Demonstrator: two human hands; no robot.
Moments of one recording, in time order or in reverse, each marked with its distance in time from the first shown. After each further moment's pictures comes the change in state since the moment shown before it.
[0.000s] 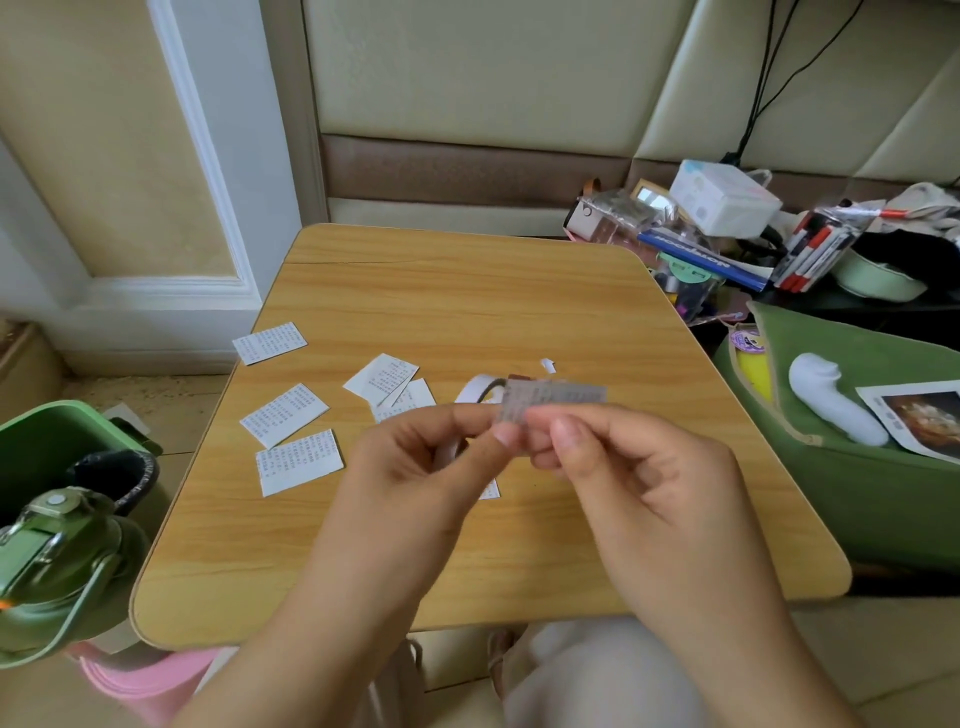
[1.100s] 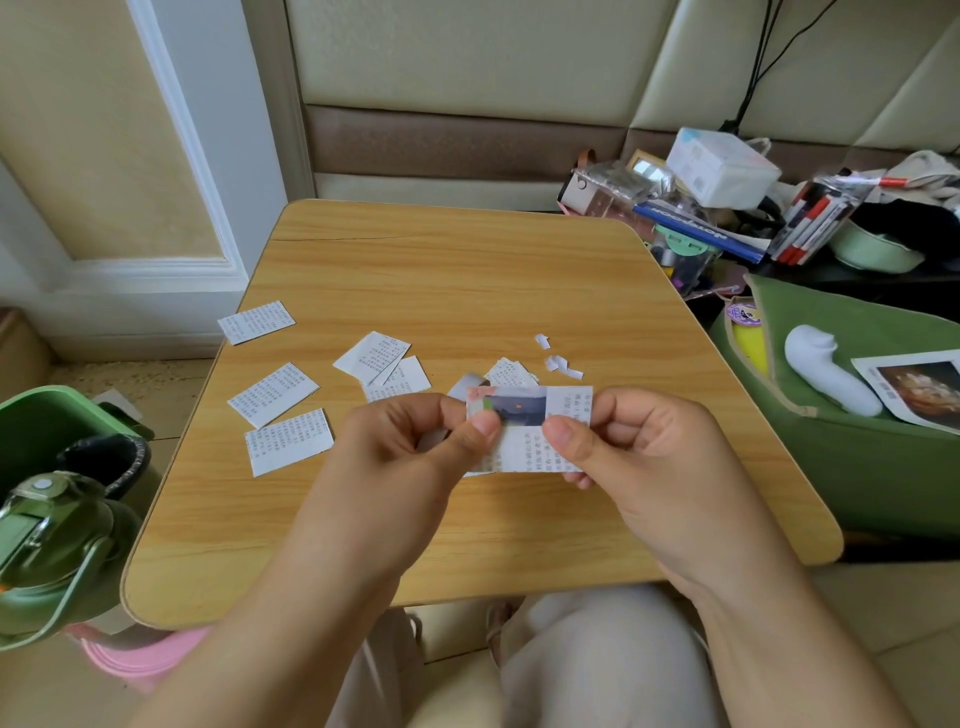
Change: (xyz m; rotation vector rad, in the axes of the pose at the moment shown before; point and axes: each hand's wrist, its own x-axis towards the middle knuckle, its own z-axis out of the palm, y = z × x) left_hand -0.001 -0.004 -0.004 0.189 0.031 -0.116; right_hand 0.009 0.019 -0.012 0.230 -0.085 0.402
